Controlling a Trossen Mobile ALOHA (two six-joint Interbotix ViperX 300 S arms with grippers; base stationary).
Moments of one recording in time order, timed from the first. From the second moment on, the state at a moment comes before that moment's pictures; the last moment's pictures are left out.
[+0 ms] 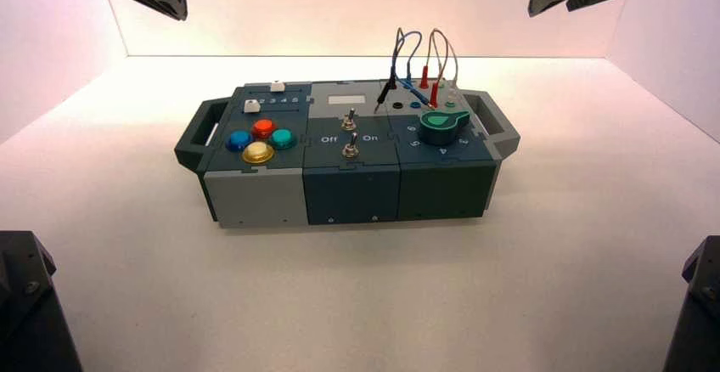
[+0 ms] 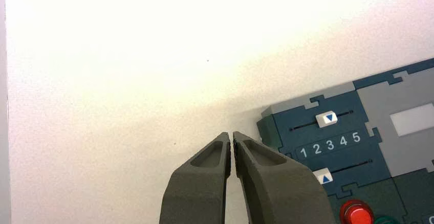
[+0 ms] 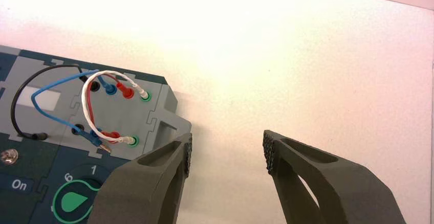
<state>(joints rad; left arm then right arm) -0.22 -0.25 0.80 0.12 0.43 -0.09 0.21 -0.42 0.92 -0.05 0.35 0.00</state>
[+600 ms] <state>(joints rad) -0.22 -0.26 0.80 0.12 0.43 -0.08 0.21 -0.42 0.92 -0.05 0.37 0.00</state>
